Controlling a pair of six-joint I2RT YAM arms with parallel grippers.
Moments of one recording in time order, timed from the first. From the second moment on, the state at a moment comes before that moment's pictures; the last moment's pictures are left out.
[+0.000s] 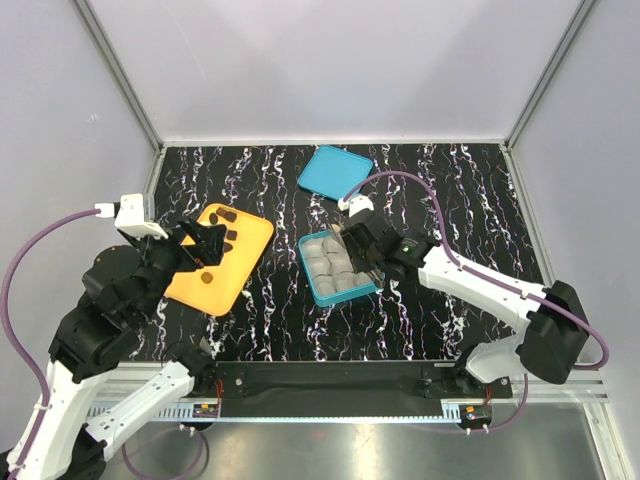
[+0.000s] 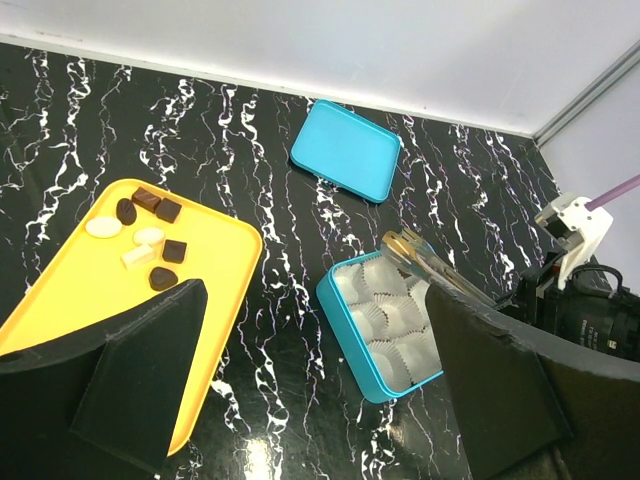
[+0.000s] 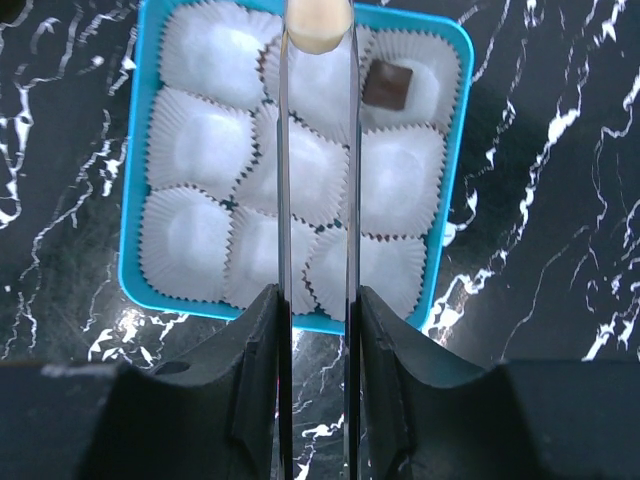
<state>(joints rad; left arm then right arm) -0.60 0.58 1.17 -0.77 -0.38 -0.42 0.87 1.40 1.10 -0.53 0.29 0.29</state>
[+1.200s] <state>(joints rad) -0.60 0.58 1.17 -0.77 -0.37 -0.42 0.86 1.44 1.11 -0.58 0.30 0.34</state>
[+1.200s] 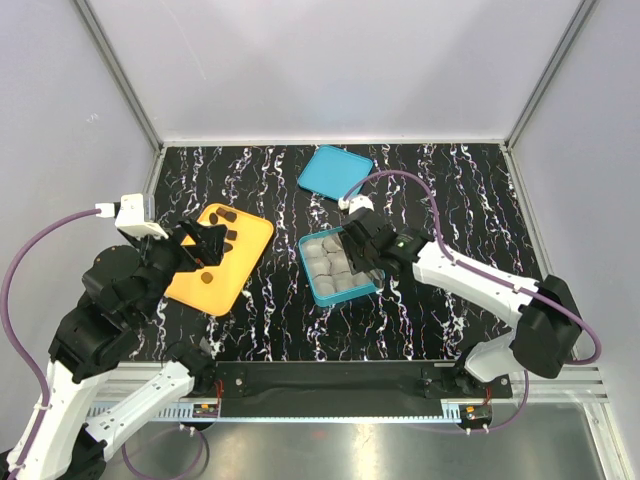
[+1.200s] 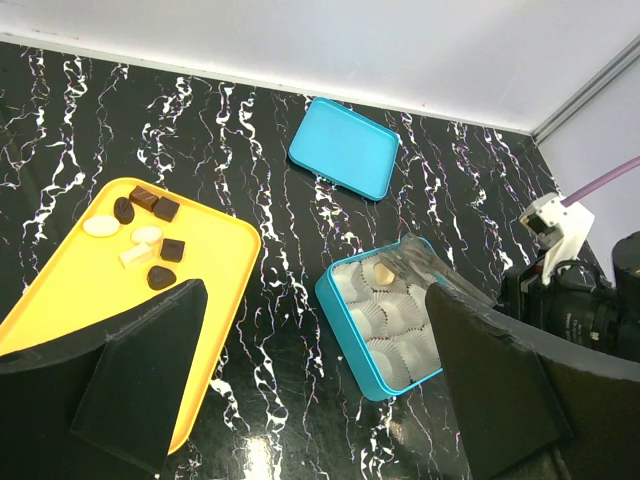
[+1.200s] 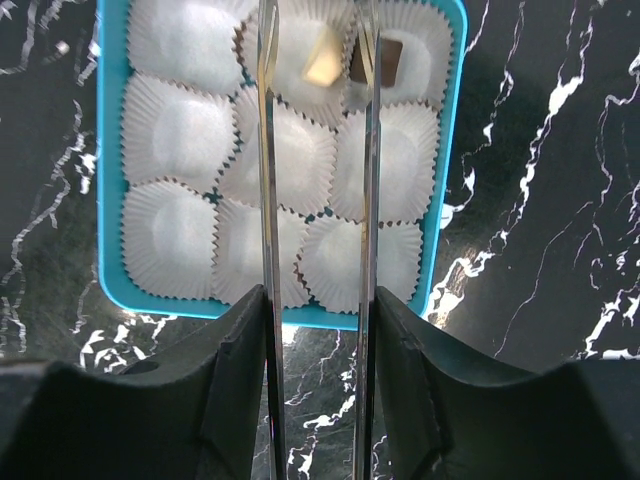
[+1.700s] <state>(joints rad) -0.60 0.58 1.17 -0.77 -0.37 -0.42 0.92 1.58 1.35 -0.49 0.18 0.32</state>
